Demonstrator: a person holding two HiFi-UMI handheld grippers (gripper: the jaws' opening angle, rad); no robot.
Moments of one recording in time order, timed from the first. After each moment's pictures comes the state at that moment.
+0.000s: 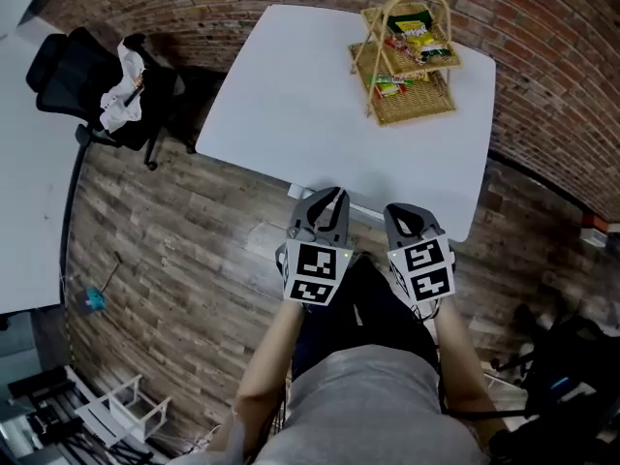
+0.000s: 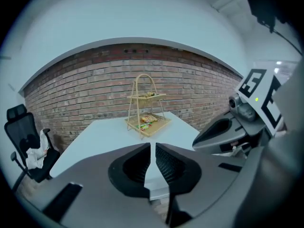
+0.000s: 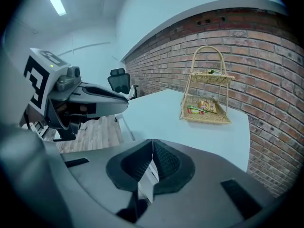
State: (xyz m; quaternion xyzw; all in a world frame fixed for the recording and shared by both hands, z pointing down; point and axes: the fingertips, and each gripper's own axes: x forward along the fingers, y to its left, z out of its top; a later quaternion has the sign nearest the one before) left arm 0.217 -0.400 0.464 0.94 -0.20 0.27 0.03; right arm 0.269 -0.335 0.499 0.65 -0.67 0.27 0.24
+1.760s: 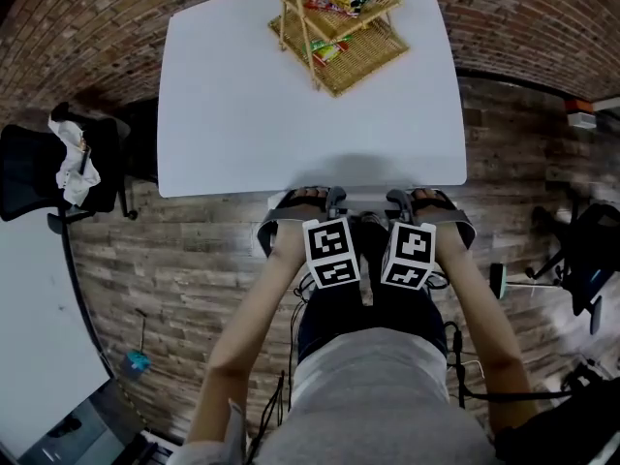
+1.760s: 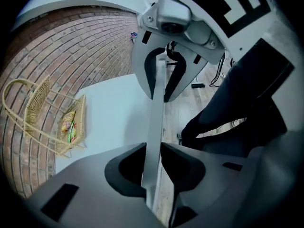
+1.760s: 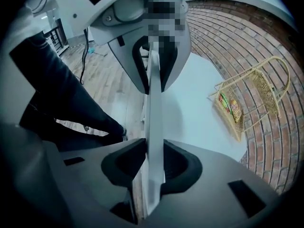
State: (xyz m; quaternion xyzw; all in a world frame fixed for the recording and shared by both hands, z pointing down) left arm 0.219 -0.344 0.590 0.74 0.28 0.52 -0.34; right arm 0.250 -0.293 0.583 0.44 -0.64 0.22 0.59
